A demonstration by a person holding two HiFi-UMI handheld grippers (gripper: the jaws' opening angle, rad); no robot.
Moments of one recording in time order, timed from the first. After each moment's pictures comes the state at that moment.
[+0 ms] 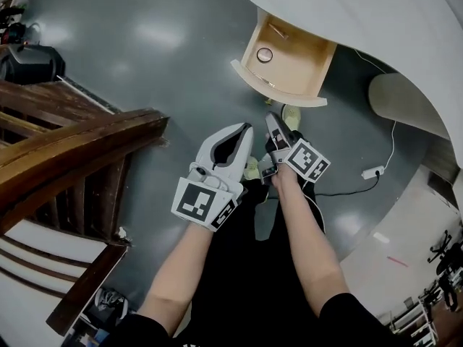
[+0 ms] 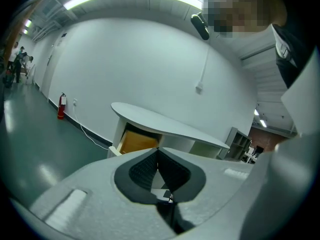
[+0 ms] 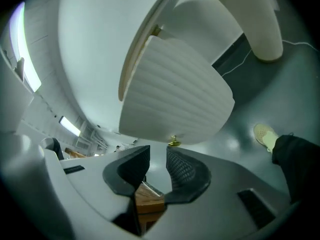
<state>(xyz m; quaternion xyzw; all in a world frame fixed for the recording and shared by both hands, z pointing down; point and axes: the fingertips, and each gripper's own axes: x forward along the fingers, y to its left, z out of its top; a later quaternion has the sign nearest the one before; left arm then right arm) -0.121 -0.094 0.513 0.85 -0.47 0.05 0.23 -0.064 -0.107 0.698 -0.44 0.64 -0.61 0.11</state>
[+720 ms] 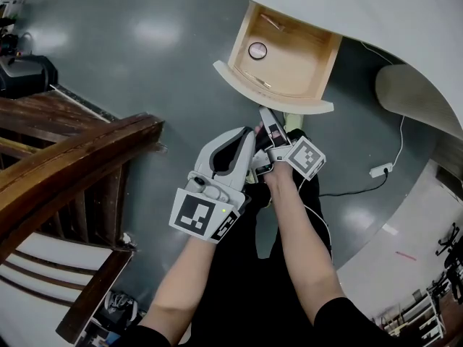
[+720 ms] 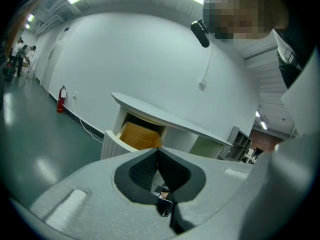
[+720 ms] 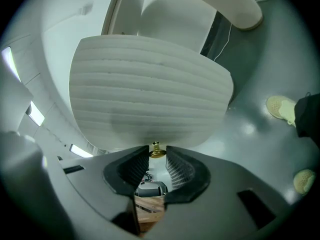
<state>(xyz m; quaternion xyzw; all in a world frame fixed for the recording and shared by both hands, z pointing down) -0.101 -0.116 0.570 0.85 -0.47 0.05 0.25 -0.063 -0.141 0.749 -0.42 0.59 -0.65 0.22</state>
